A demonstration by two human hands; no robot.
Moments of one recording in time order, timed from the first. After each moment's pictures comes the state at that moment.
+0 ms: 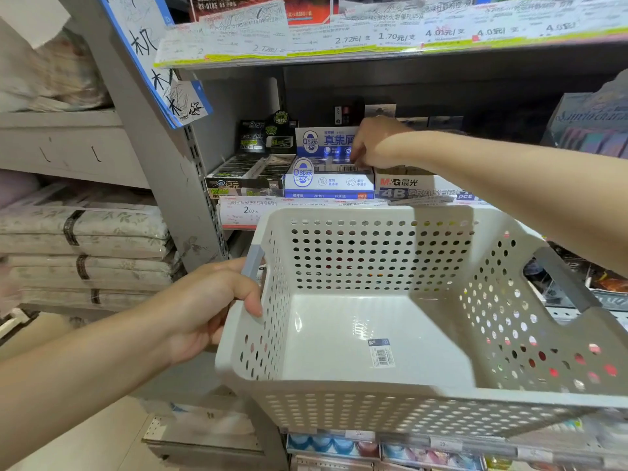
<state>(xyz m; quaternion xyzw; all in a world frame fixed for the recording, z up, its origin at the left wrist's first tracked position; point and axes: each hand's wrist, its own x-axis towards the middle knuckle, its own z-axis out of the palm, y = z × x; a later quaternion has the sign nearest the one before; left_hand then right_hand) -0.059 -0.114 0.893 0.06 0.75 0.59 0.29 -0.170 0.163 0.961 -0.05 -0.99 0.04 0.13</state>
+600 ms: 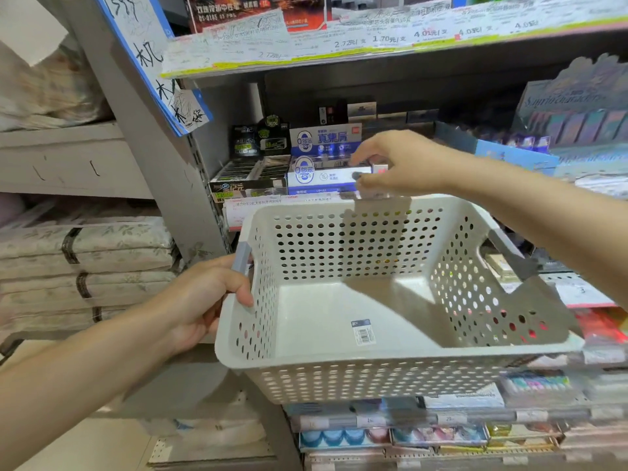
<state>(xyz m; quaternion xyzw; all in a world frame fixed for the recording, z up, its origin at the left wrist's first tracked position) -0.079 -0.149 0.889 0.08 0.75 0.59 0.27 -0.049 0.115 0.963 -0.01 -0.98 0.10 0.15</state>
